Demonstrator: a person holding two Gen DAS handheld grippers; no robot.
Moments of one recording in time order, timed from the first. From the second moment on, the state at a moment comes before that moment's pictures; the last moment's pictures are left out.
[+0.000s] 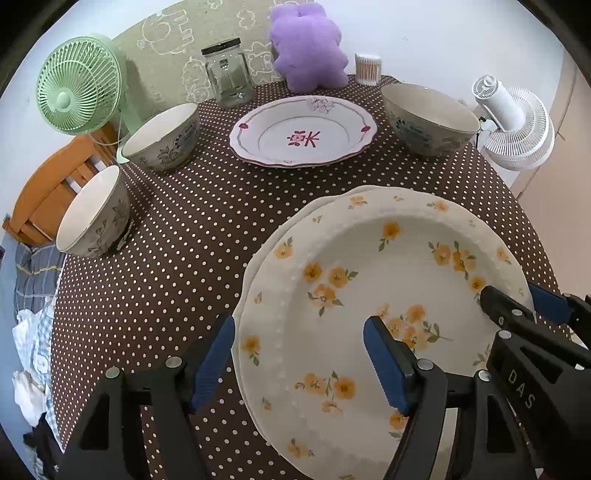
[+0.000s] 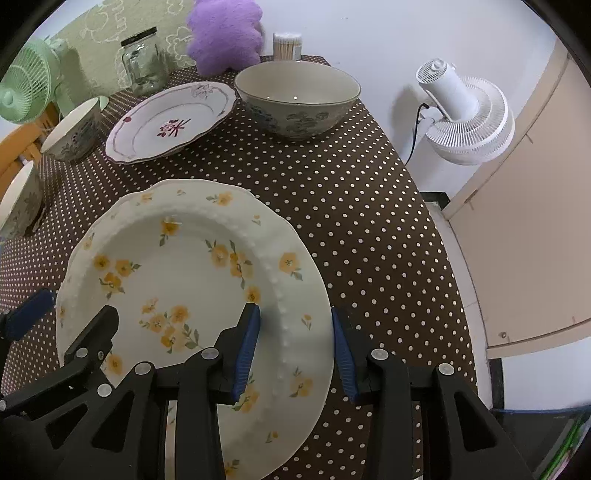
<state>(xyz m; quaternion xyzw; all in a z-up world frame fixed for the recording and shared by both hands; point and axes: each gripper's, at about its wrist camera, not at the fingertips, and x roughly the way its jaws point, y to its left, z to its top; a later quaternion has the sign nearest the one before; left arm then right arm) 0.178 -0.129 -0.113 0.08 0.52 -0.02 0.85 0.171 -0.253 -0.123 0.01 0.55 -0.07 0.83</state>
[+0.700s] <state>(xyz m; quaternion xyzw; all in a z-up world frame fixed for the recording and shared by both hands) 0.173 -0.098 -0.107 0.04 0.52 -0.02 0.85 0.173 -0.236 -0.118 -0.01 0.55 -0.08 0.83</state>
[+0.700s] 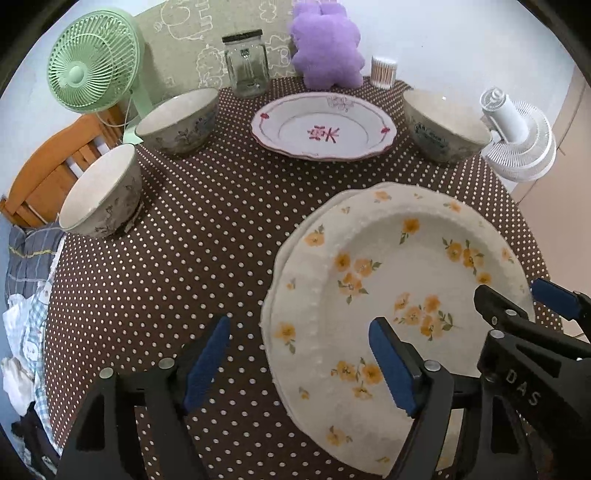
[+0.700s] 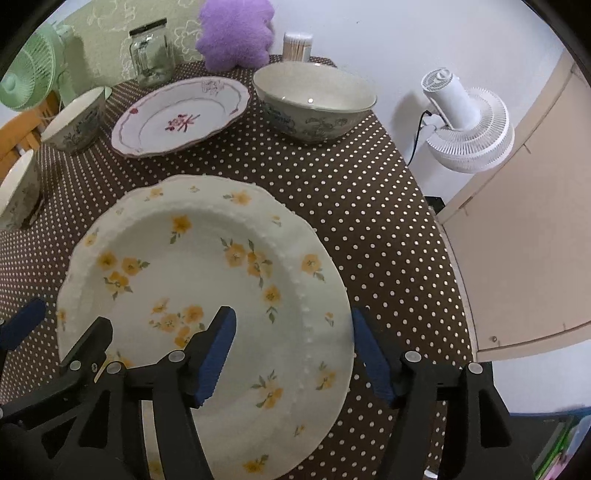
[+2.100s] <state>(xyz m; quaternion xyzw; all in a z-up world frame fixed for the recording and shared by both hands) 0.164 0.075 -0.023 0.02 0.44 -0.03 0.90 0.145 -0.079 -0.017 0.03 0.44 -0.05 0.90</state>
